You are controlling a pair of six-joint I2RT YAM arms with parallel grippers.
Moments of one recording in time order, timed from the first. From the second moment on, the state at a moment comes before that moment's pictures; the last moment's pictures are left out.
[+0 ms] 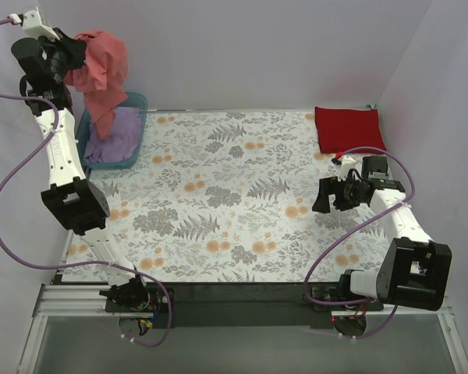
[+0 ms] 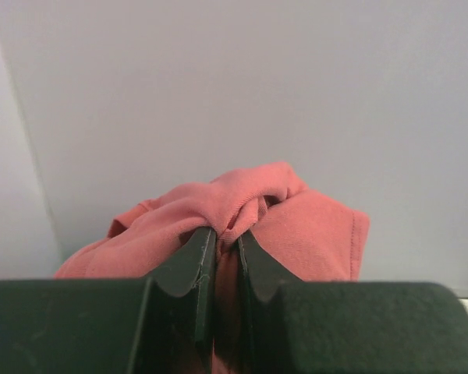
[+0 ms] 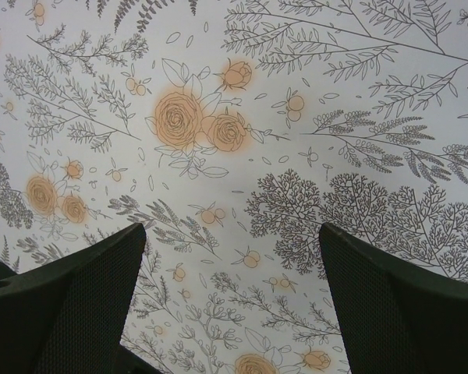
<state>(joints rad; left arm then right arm) 0.34 2.00 2.24 -0.13 0.40 -0.25 -0.11 1.27 0.82 -0.64 -0.57 -0.27</state>
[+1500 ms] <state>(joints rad) 0.10 1.45 0.94 -0.51 0.71 0.33 0.21 1.53 1.03 -0.64 -0.58 -0.33</state>
